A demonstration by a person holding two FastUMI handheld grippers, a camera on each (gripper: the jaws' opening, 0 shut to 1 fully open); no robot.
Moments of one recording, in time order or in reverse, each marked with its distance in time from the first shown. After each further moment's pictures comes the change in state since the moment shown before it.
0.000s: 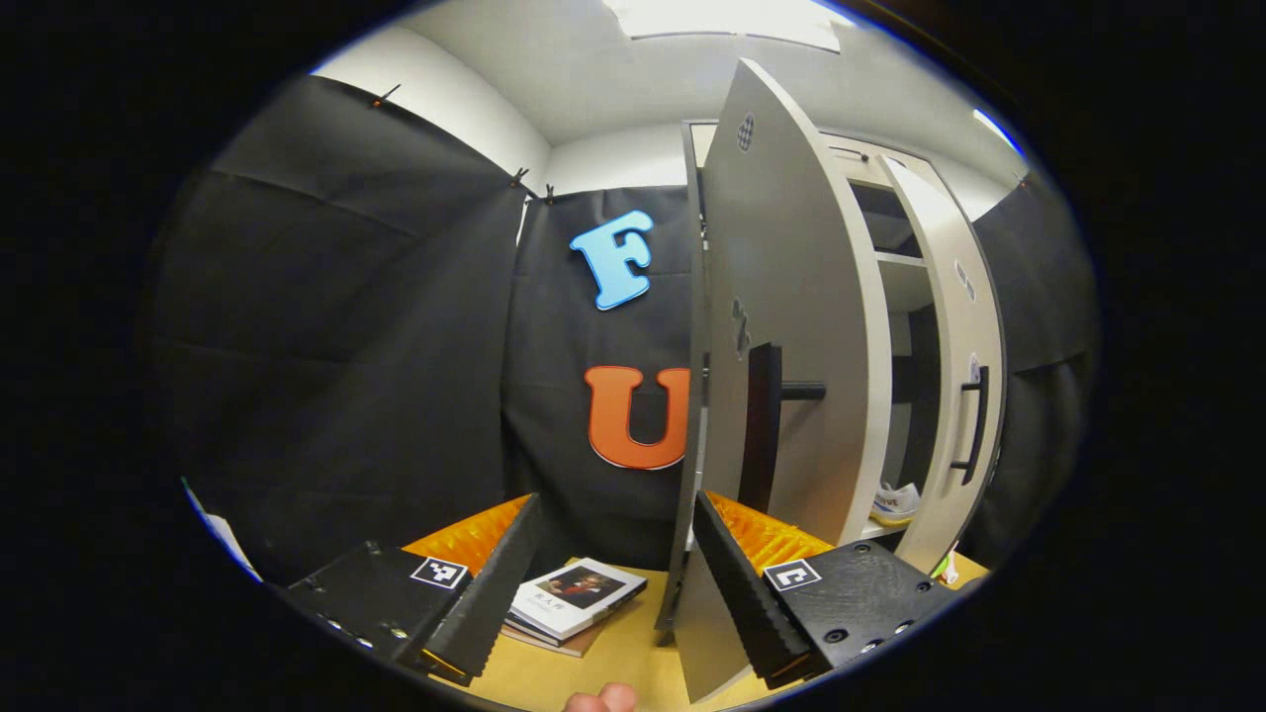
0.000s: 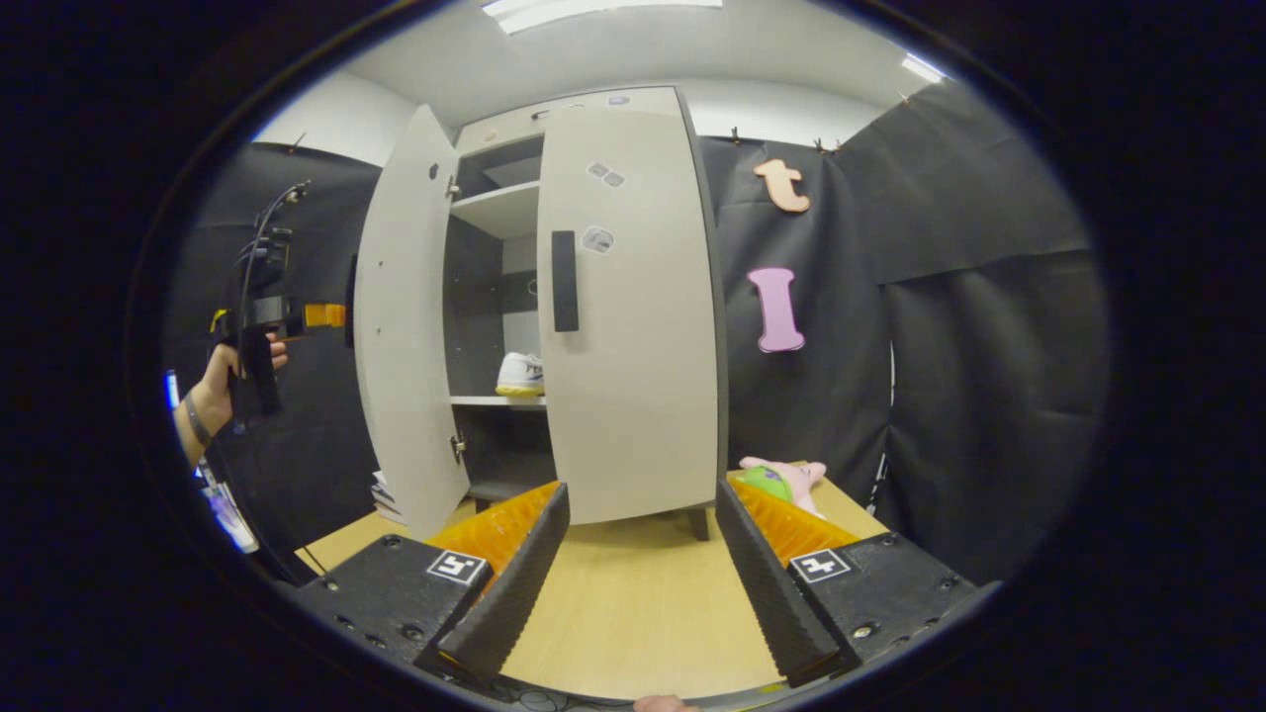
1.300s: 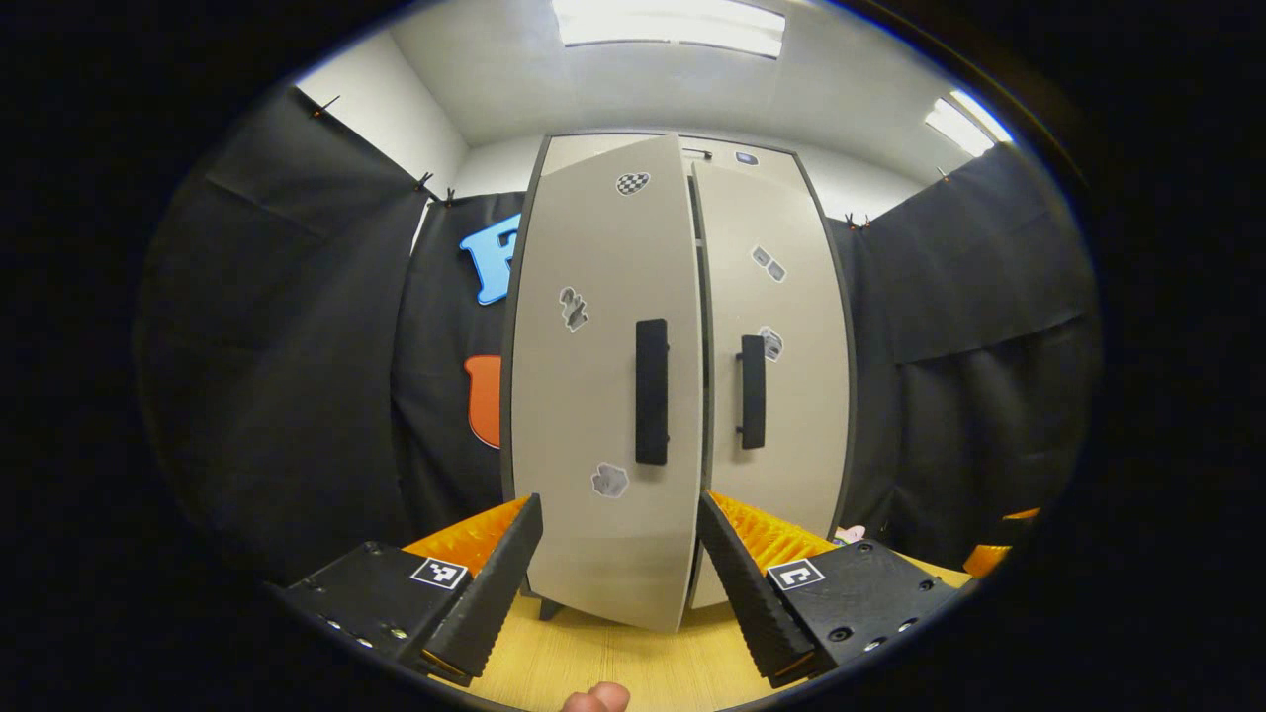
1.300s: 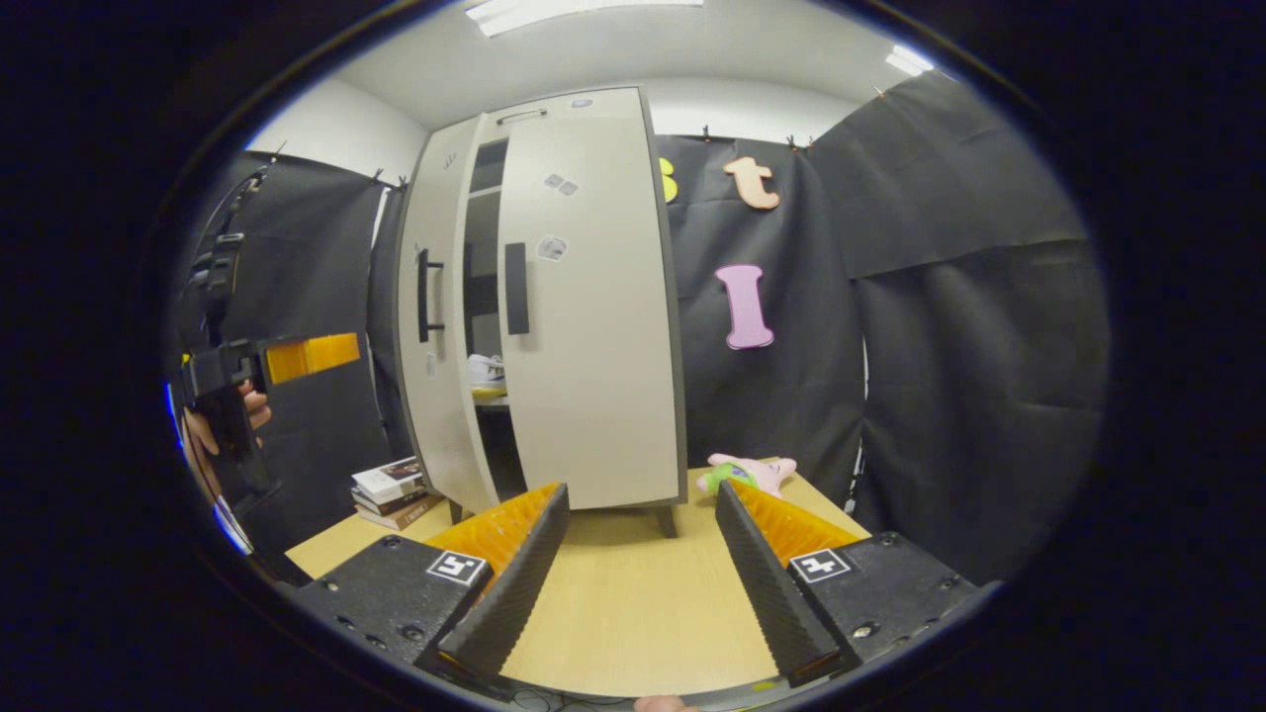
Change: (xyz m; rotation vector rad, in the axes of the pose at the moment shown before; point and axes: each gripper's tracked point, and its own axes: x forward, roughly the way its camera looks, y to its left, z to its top) left arm -0.111 -0.141 -0.044 0.036 0.013 -0.257; right arm -0.015 -0.038 0.007 0.009 -0.001 -0.041
